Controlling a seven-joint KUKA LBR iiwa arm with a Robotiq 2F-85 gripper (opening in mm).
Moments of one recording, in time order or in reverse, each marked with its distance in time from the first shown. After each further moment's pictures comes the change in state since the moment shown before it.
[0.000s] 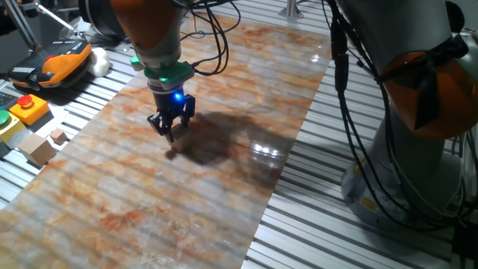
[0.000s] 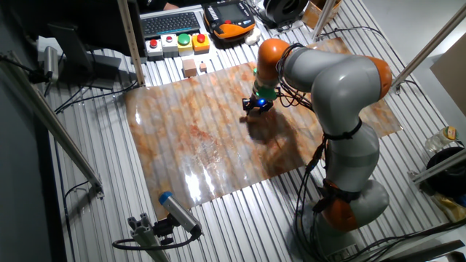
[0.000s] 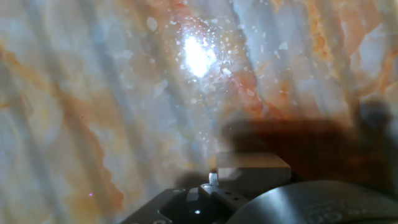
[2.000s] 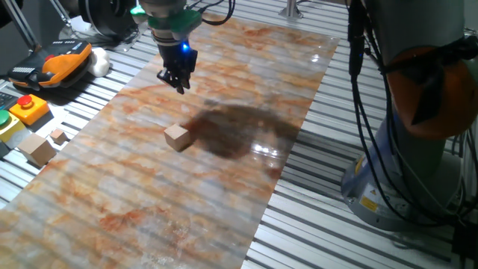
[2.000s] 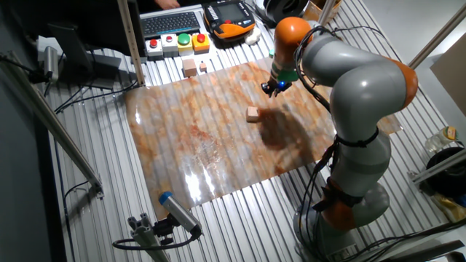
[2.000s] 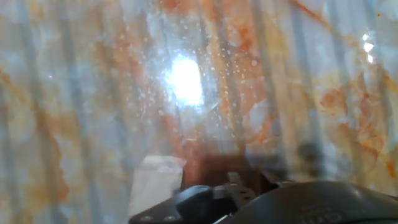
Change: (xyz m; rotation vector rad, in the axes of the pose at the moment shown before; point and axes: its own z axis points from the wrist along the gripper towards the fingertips) arm -0.038 -0.069 -0.100 0.090 -0.078 -0.218
